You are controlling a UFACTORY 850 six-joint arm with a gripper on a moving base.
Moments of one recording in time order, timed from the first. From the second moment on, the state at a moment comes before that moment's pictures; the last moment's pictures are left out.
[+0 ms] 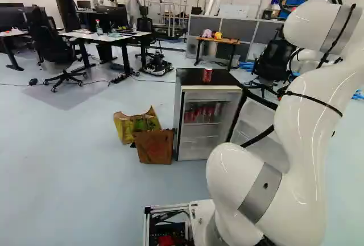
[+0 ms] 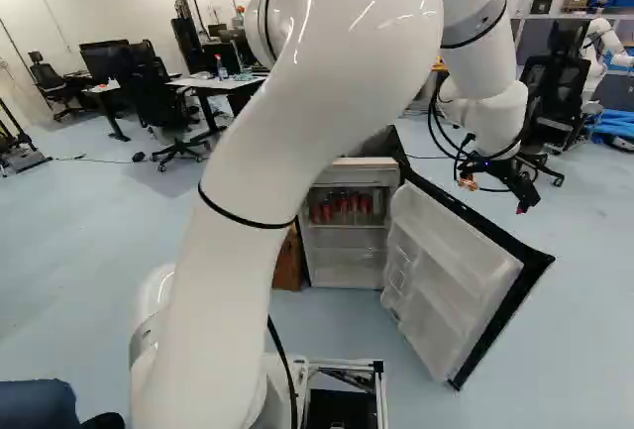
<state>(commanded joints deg) -52.6 -35.9 -83.6 3.3 -19.8 0.0</state>
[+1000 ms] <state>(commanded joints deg) -52.7 -43.5 -90.6 3.3 -24.7 0.0</state>
